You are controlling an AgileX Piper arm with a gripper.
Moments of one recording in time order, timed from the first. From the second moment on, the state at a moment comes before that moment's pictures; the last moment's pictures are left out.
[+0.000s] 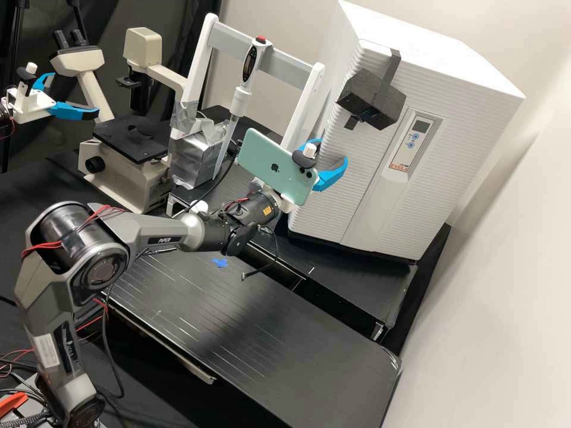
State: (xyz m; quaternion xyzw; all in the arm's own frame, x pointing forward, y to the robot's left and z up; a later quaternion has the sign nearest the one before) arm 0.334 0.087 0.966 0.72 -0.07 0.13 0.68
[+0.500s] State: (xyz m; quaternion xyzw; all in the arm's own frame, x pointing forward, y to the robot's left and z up) arm 0.331 0.080 0.969 0.71 -0.06 0.14 0.69
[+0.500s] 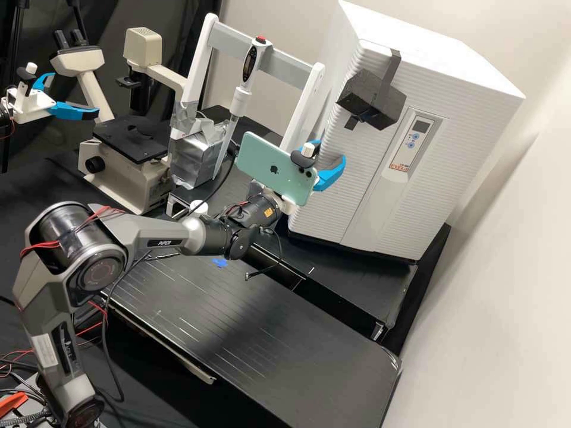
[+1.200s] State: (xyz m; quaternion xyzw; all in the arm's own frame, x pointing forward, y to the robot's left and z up) arm 0.283 0.048 0.975 0.72 -0.07 0.17 0.66
